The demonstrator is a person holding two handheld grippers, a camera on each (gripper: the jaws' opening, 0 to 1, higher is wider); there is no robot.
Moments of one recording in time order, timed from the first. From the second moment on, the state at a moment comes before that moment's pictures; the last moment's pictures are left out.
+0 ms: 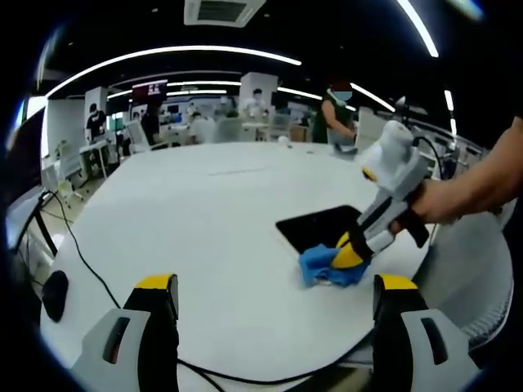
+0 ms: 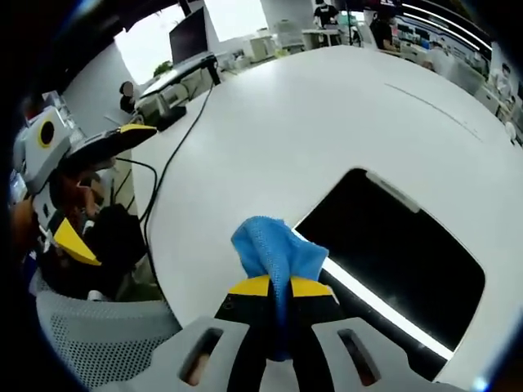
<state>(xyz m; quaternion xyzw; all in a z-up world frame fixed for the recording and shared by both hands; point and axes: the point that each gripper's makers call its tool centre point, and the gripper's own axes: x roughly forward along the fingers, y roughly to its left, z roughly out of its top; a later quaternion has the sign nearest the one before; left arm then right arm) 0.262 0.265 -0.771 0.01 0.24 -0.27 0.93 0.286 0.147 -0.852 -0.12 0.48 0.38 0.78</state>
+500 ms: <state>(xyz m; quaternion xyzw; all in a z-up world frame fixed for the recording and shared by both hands) 0.264 0.260 -0.771 0.01 0.23 -0.27 0.93 0.287 0.146 -0.852 -0.11 0.47 0.39 0.78</state>
